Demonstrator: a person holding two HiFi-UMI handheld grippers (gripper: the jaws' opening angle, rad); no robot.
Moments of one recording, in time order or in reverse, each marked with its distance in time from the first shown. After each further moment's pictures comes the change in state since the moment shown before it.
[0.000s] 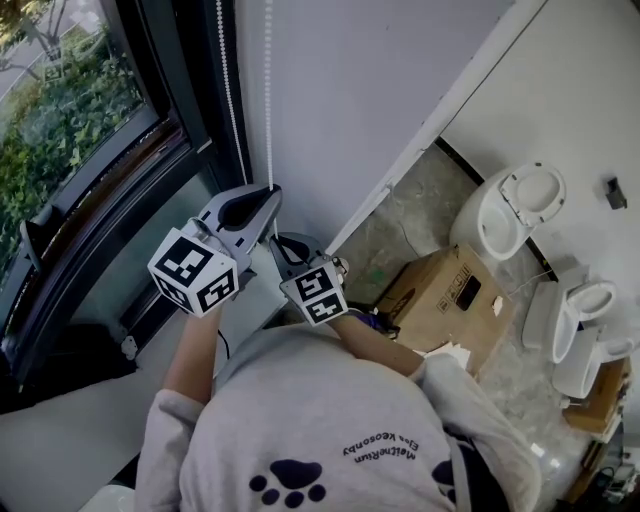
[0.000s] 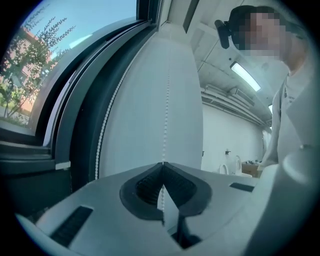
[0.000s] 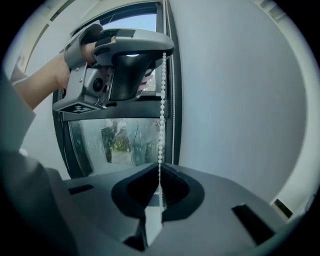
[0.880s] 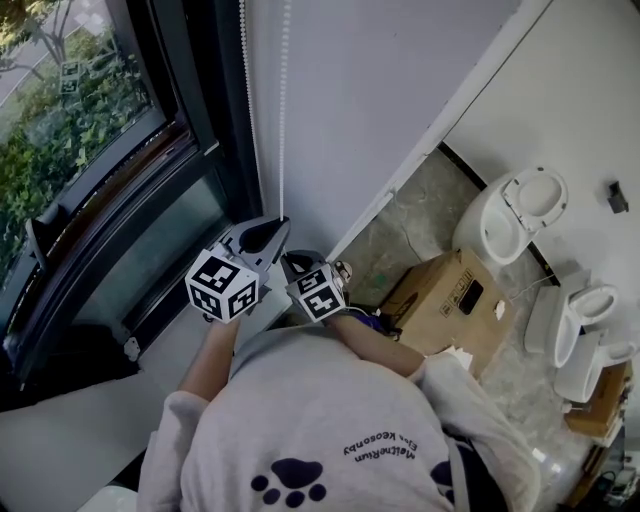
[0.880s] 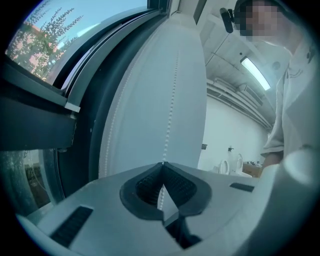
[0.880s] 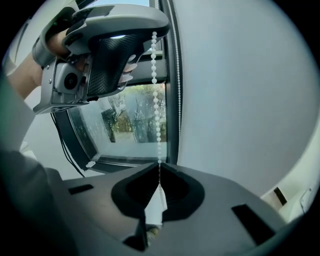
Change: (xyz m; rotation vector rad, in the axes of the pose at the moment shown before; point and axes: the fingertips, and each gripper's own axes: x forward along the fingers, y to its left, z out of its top) left arm 0.002 0.001 -0.092 -0.084 0.105 0.046; right arm 0.019 0.002 -0.089 0.043 0.268 0.037
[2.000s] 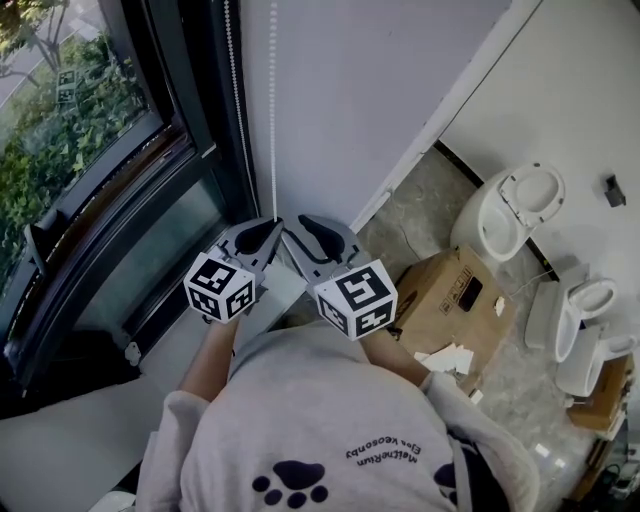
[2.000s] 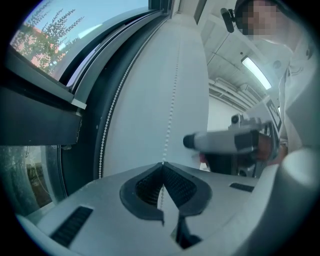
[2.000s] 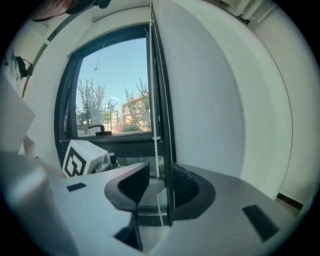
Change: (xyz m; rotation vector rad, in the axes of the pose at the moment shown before) left arm -0.002 0.010 -0.008 0.000 -0.006 0.018; right arm -0.142 -0.005 0.164 0.052 -0.437 -0.021
